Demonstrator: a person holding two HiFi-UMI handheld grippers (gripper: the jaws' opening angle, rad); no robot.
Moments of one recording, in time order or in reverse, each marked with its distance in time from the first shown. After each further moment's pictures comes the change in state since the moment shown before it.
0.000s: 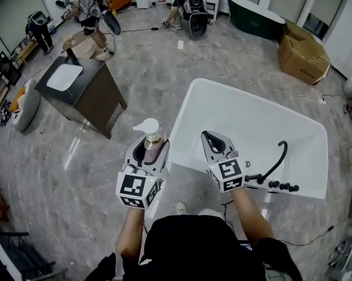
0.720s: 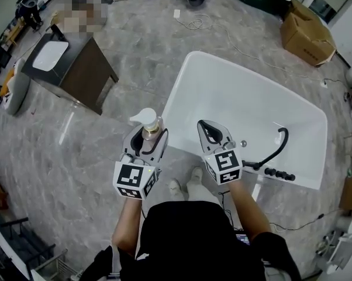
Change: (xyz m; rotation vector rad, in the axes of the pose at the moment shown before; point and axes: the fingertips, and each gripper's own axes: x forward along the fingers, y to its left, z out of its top) left arm 0.062 0.000 -0.059 -0.081 0.107 -0.019; right arm 0.033 -0.027 -0.057 0.043 0.115 0.034
